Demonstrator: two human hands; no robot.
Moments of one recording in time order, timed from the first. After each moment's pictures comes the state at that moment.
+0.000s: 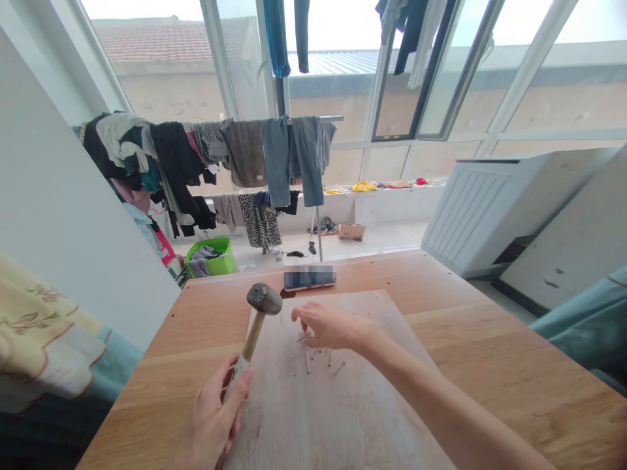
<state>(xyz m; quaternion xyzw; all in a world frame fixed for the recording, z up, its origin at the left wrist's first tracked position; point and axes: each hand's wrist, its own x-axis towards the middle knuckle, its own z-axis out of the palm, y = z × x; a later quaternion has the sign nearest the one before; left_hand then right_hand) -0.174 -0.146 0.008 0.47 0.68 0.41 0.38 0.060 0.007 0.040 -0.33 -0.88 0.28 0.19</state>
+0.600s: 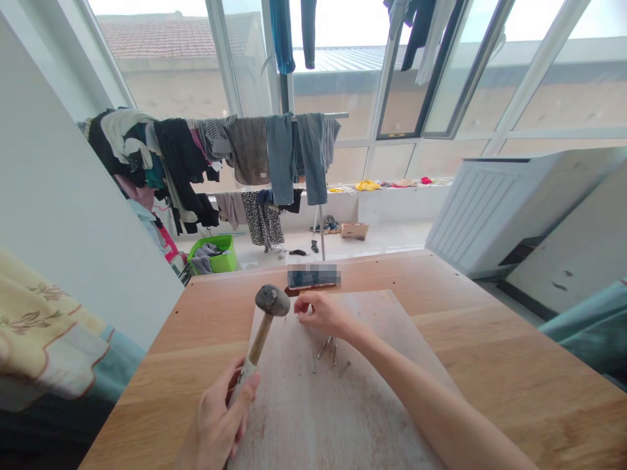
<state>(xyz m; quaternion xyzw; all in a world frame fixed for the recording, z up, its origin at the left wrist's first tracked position) -0.173 -0.150 0.001 0.49 0.67 0.41 0.38 0.040 0.033 -0.001 -0.36 -0.85 0.30 0.24</state>
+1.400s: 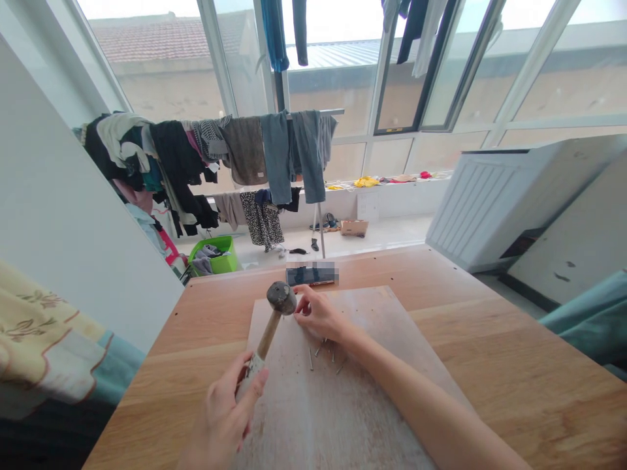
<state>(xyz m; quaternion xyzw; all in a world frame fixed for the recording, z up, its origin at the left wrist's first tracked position) -0.158 -0.147 0.037 0.50 0.71 0.34 0.36 0.035 0.023 -0.003 -0.39 -0.78 0.36 0.34</state>
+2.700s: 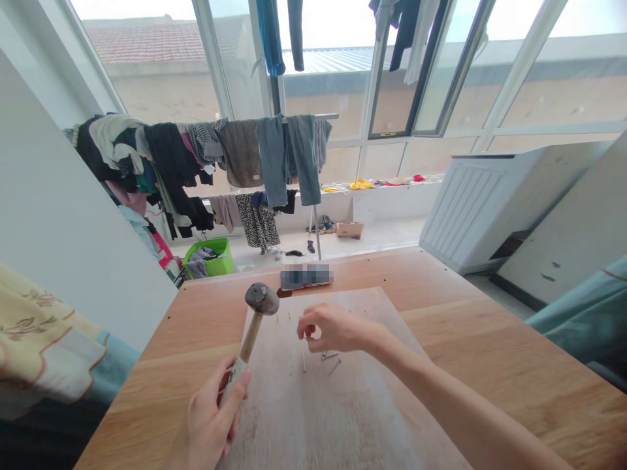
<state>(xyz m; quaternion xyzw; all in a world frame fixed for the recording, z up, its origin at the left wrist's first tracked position) -0.173 -0.150 0.015 0.48 0.70 0.40 0.36 0.075 -0.004 0.051 -0.28 -0.90 0.28 0.16</state>
